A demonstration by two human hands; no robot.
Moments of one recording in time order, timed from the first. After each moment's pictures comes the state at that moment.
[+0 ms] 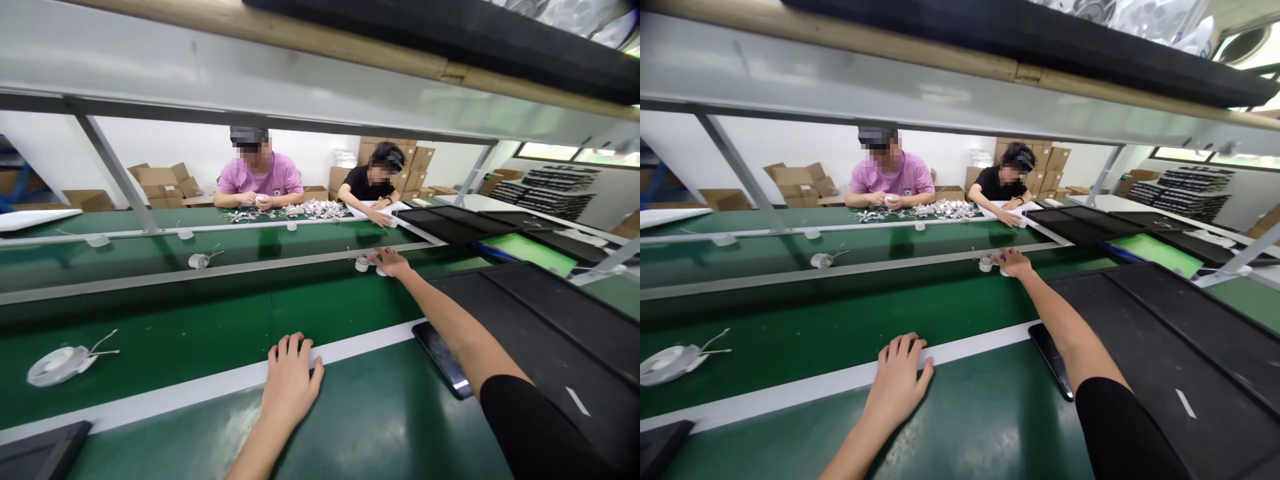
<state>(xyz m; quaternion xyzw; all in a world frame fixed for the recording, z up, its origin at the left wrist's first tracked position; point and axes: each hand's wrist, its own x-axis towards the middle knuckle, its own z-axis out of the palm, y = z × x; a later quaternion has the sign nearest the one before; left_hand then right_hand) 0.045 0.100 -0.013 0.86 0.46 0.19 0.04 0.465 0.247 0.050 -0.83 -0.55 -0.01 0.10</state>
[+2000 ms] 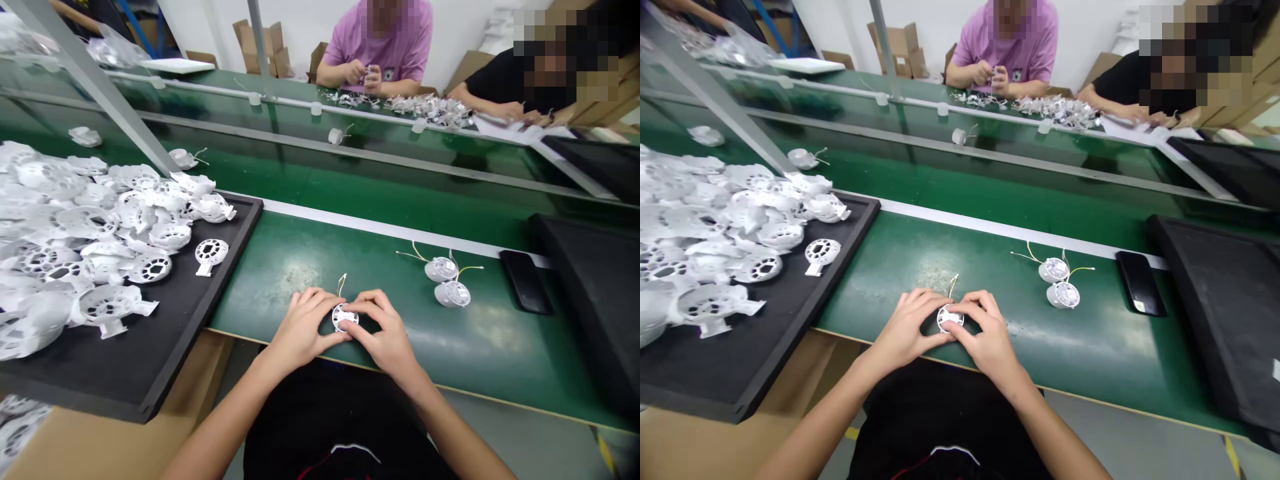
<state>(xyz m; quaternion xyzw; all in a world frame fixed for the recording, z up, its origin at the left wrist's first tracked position) -0.123 -0.126 0.005 0.81 0.47 0.23 0.28 0.086 -0.133 -0.001 -0.50 -0.70 0.33 0.39</state>
